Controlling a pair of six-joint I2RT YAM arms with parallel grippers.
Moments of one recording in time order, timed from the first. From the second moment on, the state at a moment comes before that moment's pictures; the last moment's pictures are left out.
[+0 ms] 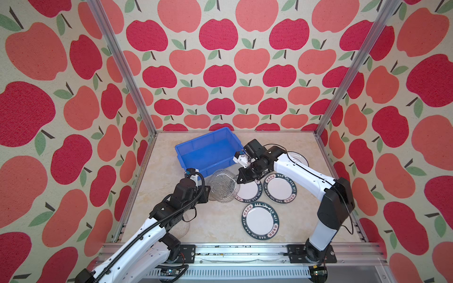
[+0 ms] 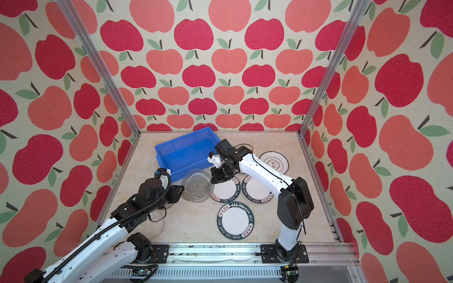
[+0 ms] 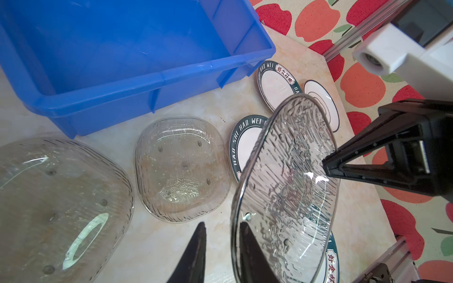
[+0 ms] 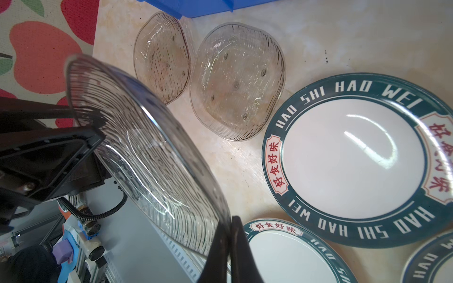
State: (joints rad) left arm -0.58 0.75 0.58 -0.44 0.00 -0.61; right arm 0.78 1.76 1.55 -0.98 -0.46 0.24
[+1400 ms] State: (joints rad) left arm -0.17 1.89 1.62 -0.45 0.45 -0.10; right arm 0.51 1.55 1.53 -0.79 -0.44 0.34
